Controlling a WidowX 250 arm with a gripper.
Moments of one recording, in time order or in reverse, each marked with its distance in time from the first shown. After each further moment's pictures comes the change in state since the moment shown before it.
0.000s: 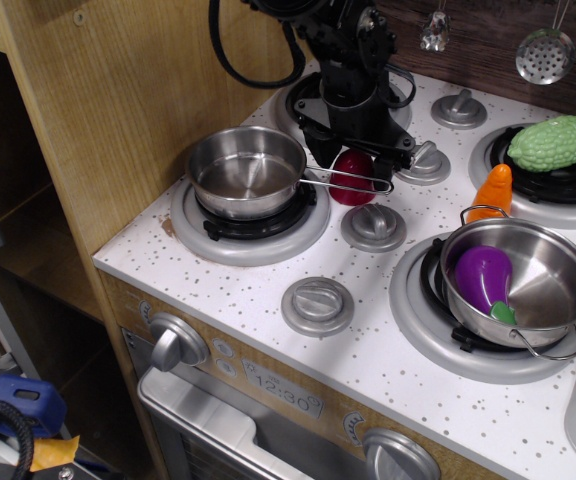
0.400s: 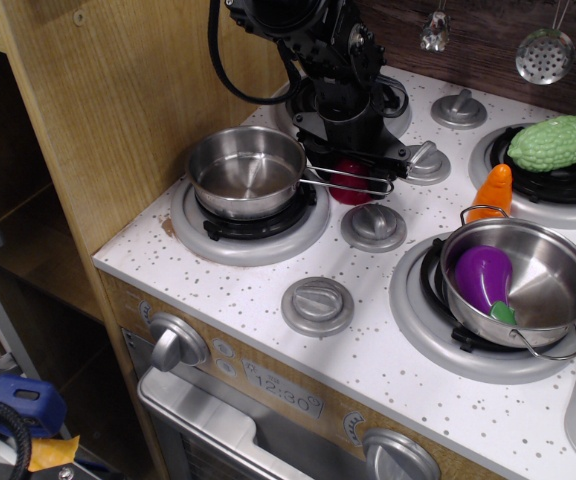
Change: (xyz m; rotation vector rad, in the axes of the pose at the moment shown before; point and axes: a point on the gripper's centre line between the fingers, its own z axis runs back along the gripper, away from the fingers) arm -0.002 0.002 -0.009 -0.009 -0.008 0.016
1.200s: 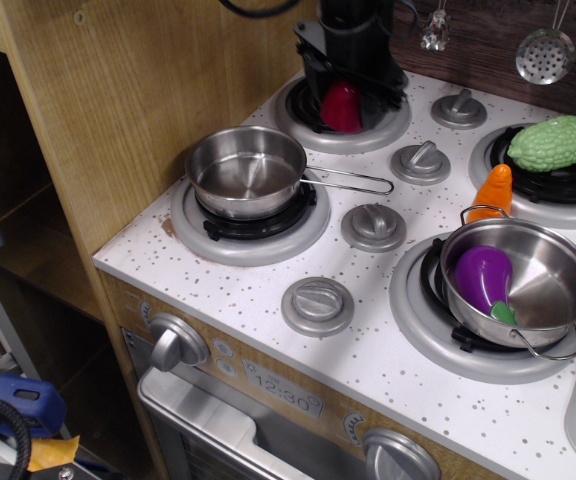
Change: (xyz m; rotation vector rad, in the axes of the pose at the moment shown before) arm 0.037 0.023 0.060 0.113 0.006 -0.194
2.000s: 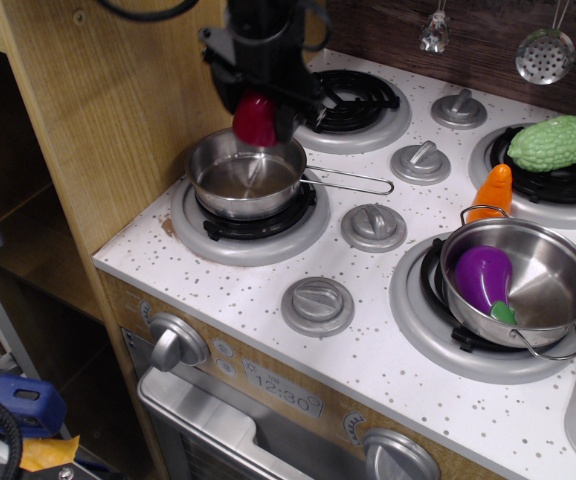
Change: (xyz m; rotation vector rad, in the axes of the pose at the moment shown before) arm -0.072 0.026 0.021 0.065 0.034 0.120
